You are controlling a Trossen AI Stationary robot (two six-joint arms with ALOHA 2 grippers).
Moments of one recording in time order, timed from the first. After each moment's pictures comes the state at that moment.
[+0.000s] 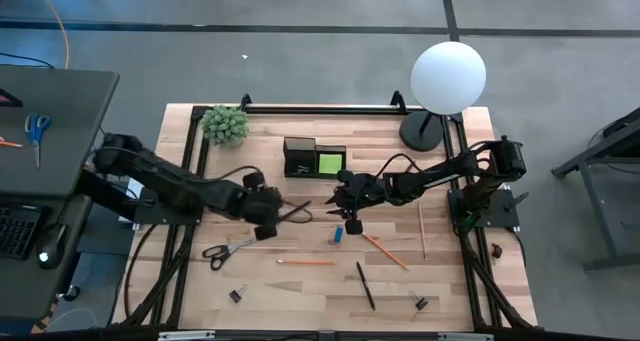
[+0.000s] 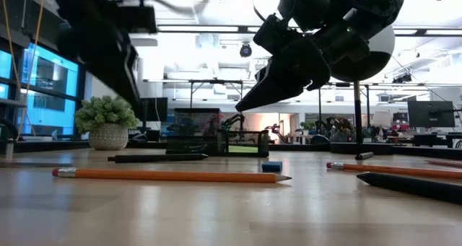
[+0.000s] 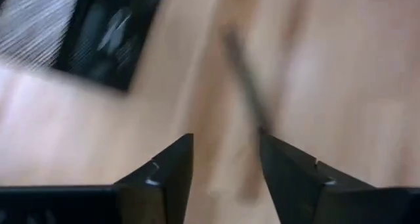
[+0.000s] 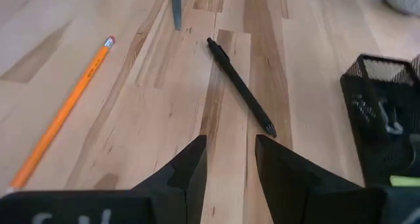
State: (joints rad) left arm -0.18 1.38 0.83 -0.61 -0.44 -0.42; right arm 0.03 1.71 0.80 0.34 -0.06 -0.07
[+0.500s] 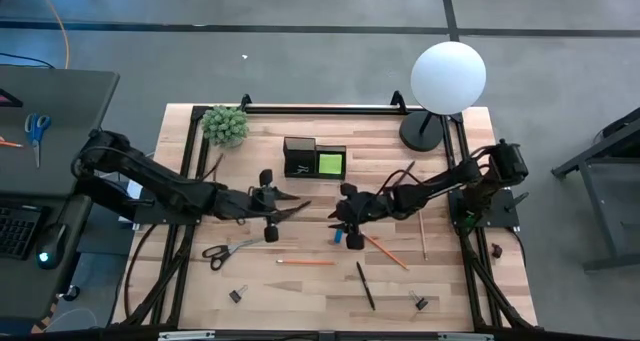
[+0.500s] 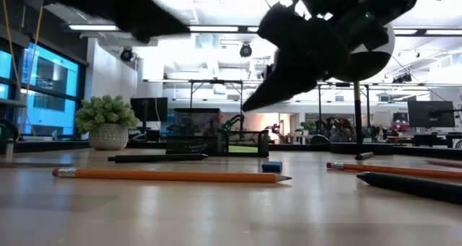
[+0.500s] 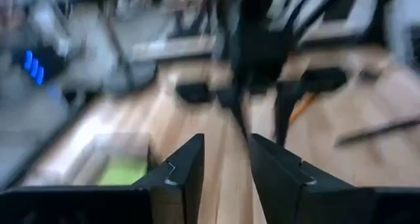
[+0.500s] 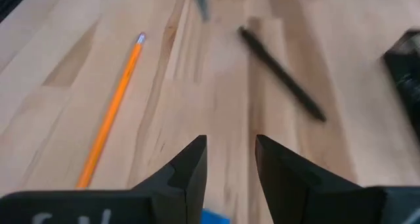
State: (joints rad) left arm -0.21 1.23 0.53 0.44 -0.48 0.06; right arm 0.16 1.71 0.83 0.29 0.06 0.07
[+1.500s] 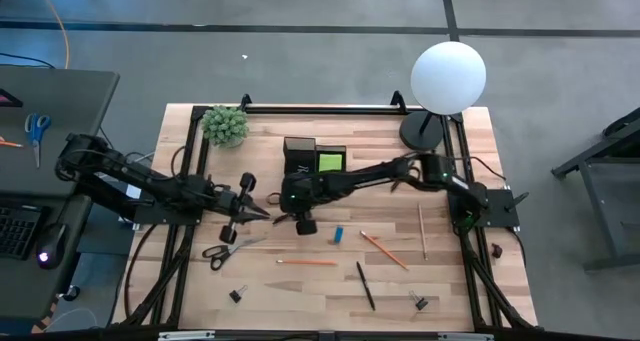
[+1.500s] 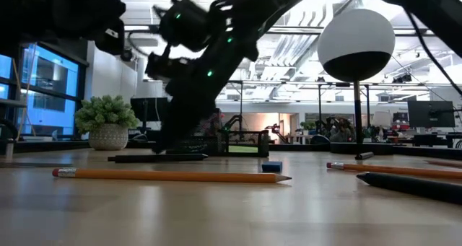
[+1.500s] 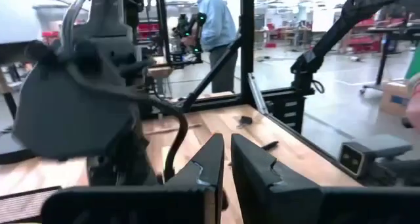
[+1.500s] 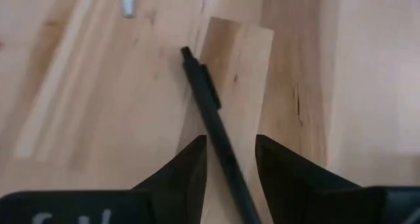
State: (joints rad) left arm -0.13 0.86 0.08 0.82 0.02 0.06; right arm 0.01 2.34 1.77 -0.38 -0.09 -0.18
